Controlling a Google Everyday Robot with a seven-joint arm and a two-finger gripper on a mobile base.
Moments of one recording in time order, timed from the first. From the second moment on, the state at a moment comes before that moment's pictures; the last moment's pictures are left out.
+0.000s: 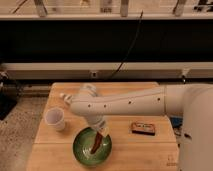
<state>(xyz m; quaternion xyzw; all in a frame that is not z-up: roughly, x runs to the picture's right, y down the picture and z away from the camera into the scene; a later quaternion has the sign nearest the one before) -0.010 0.223 0.709 -0.39 -0.04 -0.39 0.84</state>
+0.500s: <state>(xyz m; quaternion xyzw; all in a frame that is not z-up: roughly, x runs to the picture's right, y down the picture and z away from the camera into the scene) -0.011 0.225 0.710 -0.38 -0.04 -0.40 0.83</state>
